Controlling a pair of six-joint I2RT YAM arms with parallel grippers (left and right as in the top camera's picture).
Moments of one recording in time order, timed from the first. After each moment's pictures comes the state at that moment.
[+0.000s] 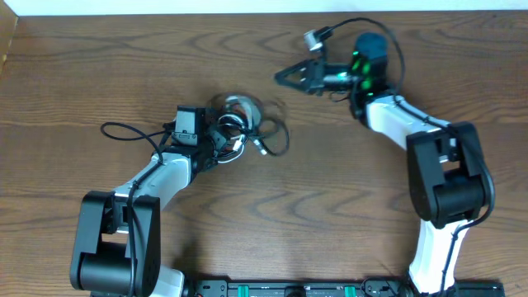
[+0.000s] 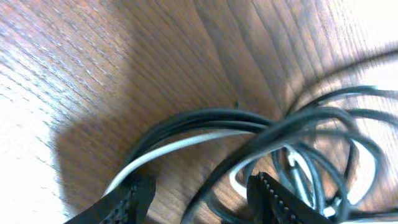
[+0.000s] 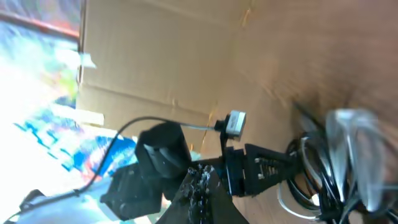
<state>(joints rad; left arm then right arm) -0.13 1.67 0.75 -0.11 0.09 -0.98 0.24 2.10 1.31 0.71 -1.27 1.20</state>
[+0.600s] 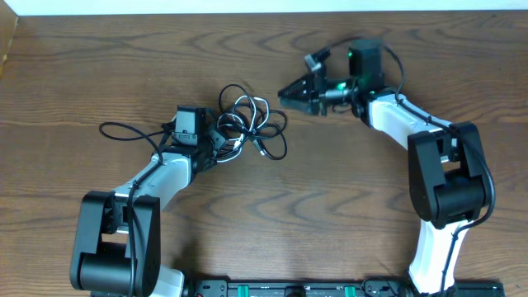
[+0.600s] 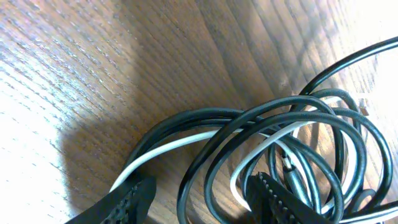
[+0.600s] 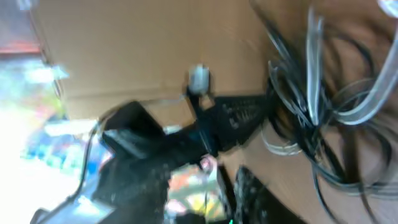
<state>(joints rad) -0.13 1.67 0.75 -0.11 0.07 -0.98 0.26 2.10 1.32 0.13 -1.28 0.98</state>
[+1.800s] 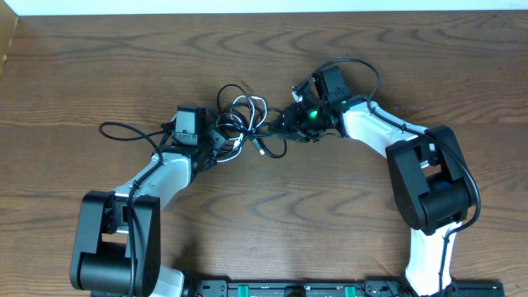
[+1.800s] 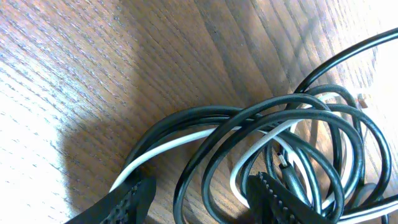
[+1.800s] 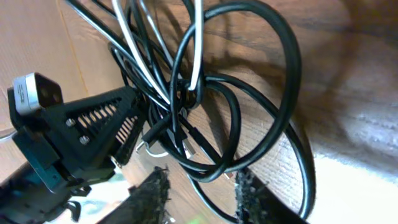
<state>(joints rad) -0.13 1.67 0.75 -0.11 0.06 -0.98 0.41 2.10 1.32 -0.27 -0.81 0.74</state>
